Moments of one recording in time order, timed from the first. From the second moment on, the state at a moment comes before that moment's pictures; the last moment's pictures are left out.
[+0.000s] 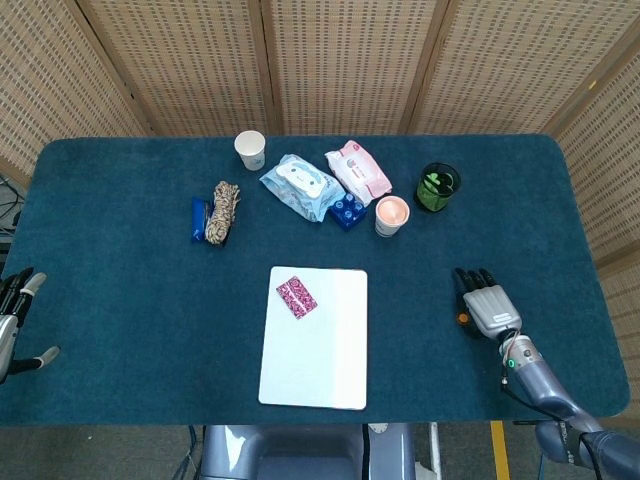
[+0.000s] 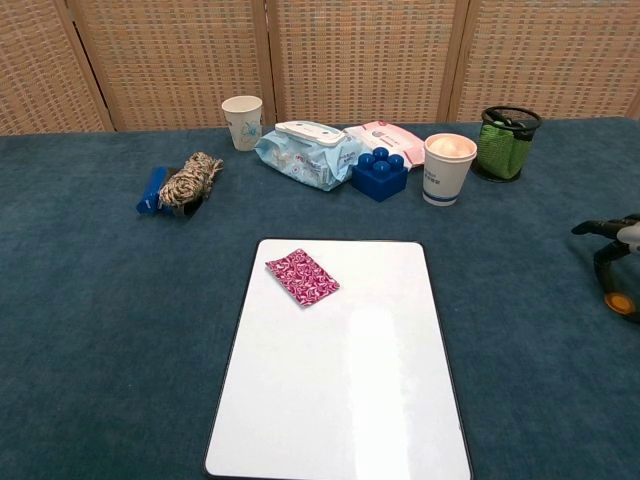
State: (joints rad) left arm -0.11 -0.99 -0.03 -1.70 1.43 1.38 0.03; right arm 0.55 -1.43 -0.01 -1.19 -1.27 0.88 -0.18
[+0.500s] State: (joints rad) left arm -0.11 -0.99 -0.03 -1.70 1.43 1.38 0.02; right arm 0.56 -1.41 0.01 -1.27 -1.30 0.89 -0.18
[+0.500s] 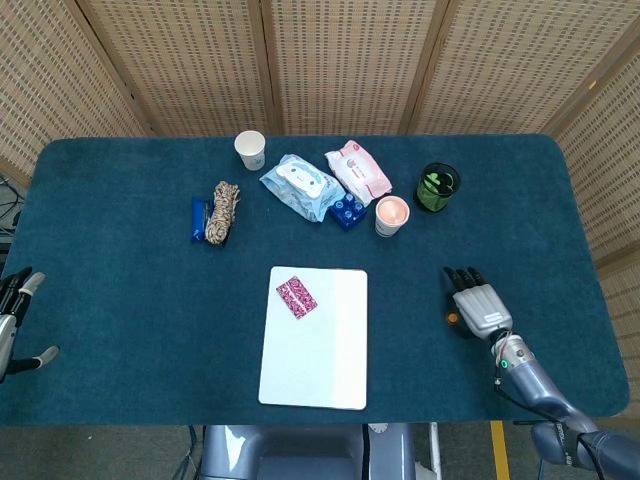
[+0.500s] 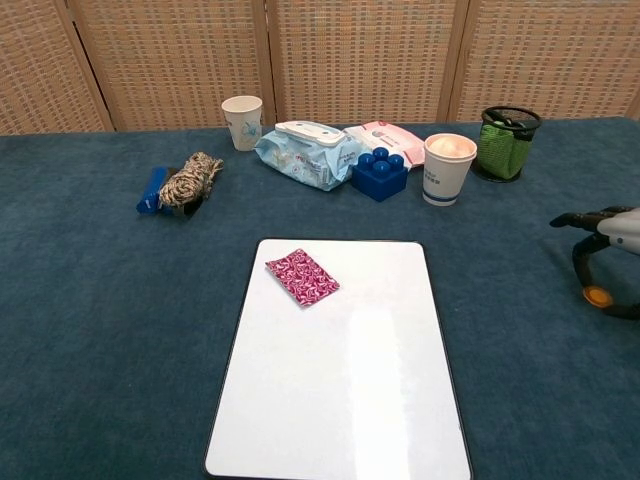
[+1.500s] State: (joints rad) left arm -0.16 -0.98 -0.05 -1.66 1.37 1.29 -0.05; right arm 1.09 -1.77 0.26 -1.41 -0.70 0.82 -0.90
